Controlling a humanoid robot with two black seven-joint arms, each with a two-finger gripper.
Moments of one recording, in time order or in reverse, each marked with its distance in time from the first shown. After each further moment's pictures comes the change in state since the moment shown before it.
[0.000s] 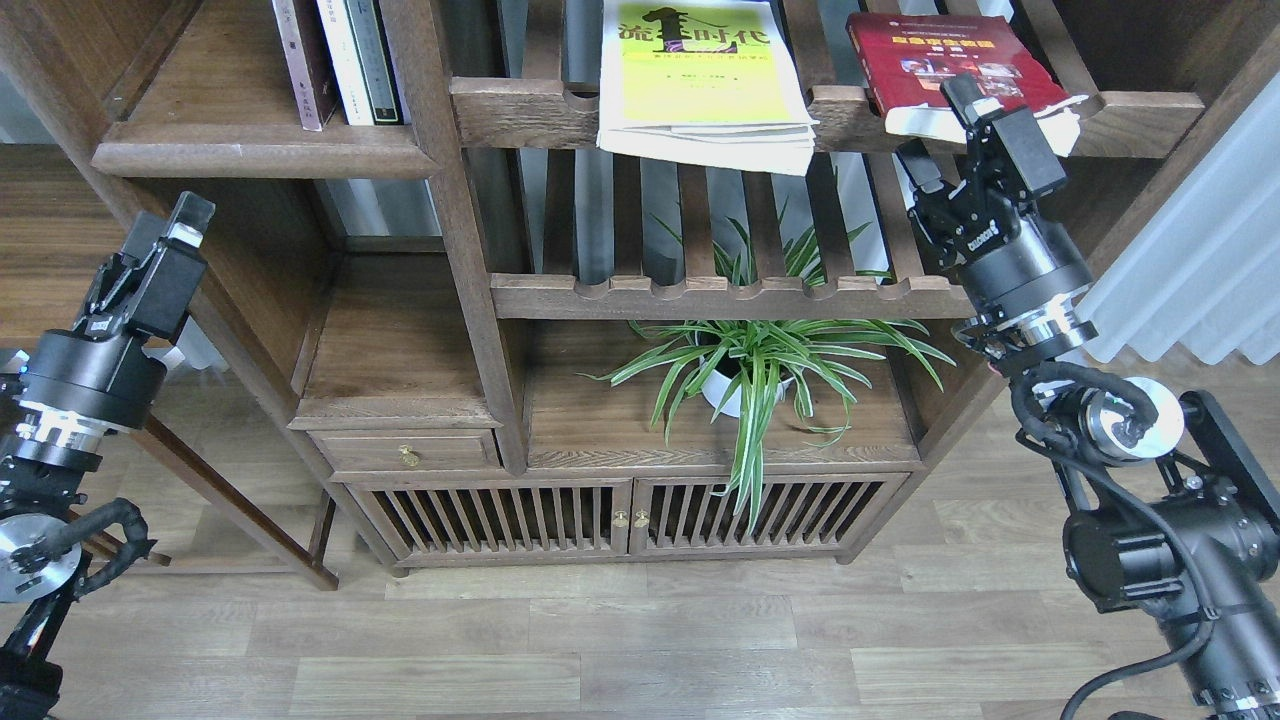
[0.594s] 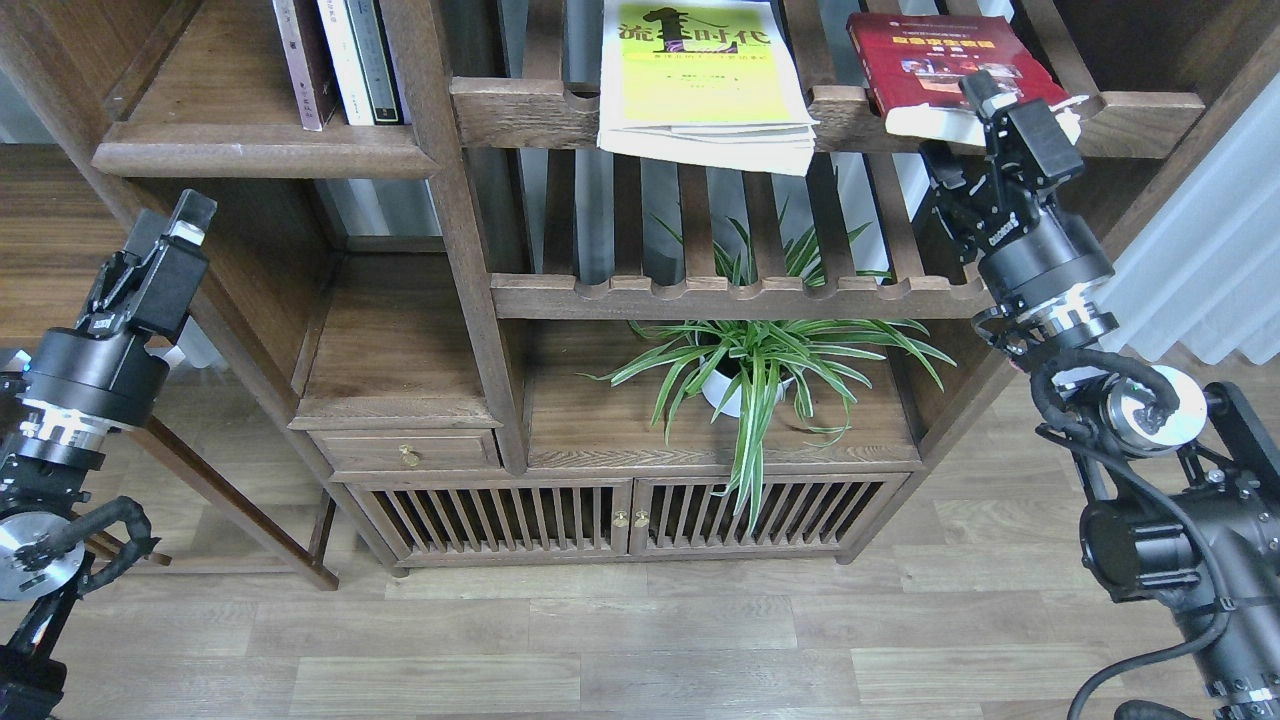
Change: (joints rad) left arm -0.004 -0.006 -0.006 0.000 0.000 0.000 0.000; right arm 0.011 -0.016 0.039 -0.012 0.004 -0.095 0.000
